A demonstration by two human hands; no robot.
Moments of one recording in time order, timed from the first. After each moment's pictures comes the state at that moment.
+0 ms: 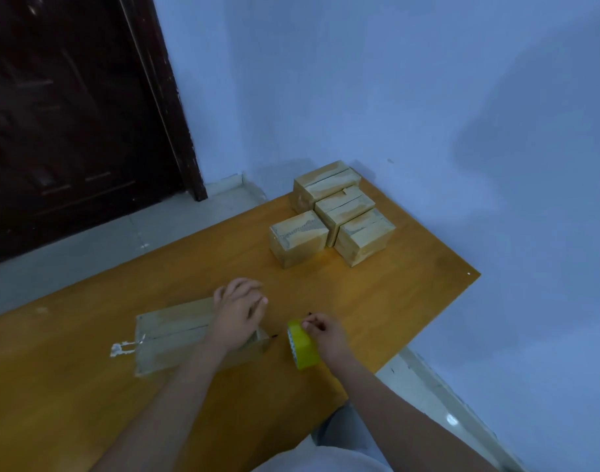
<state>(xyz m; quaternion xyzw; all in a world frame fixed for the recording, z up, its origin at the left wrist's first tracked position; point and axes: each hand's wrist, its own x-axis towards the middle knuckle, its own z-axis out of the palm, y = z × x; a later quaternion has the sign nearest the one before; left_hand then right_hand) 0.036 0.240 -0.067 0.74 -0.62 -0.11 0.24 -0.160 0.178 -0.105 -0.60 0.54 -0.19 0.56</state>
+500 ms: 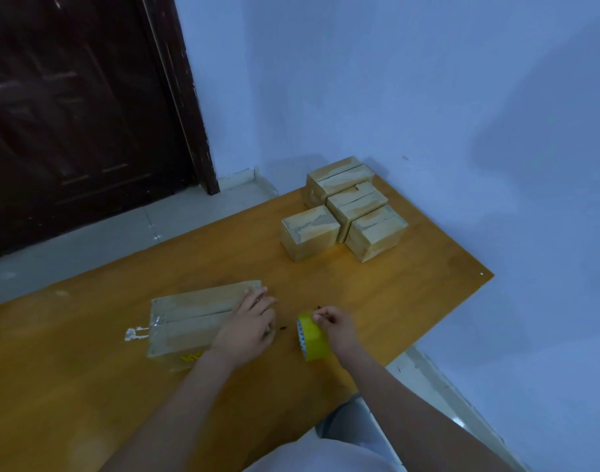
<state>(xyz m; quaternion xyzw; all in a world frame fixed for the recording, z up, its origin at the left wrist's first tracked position) 0.028 0.270 -0.077 0.67 -0.73 -0.03 0.08 -0.163 0.175 -0.106 -0.61 0.54 -0.20 0.55</state>
